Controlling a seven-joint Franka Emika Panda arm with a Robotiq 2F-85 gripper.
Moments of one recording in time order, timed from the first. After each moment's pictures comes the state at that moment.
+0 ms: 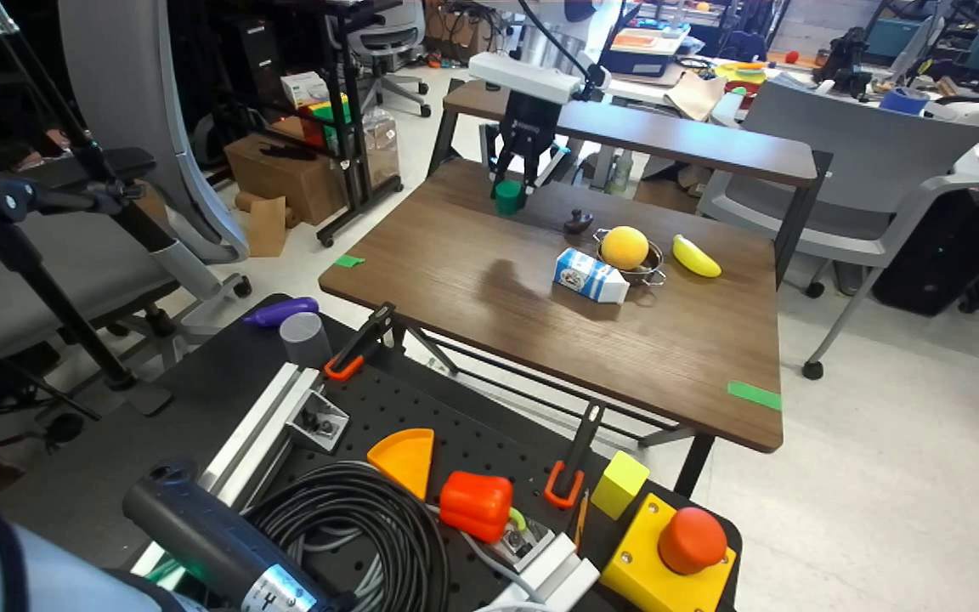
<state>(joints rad) 0.15 0.86 0.04 -1.39 0.05 1.92 0.12</state>
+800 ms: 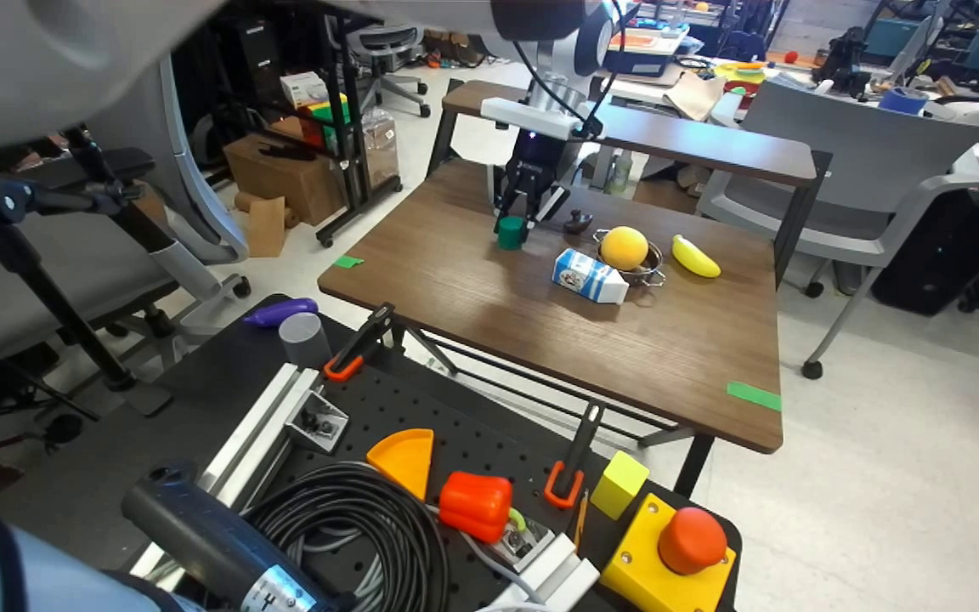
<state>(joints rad) 0.15 1.24 0.02 -0.87 0.04 1.60 0.20</state>
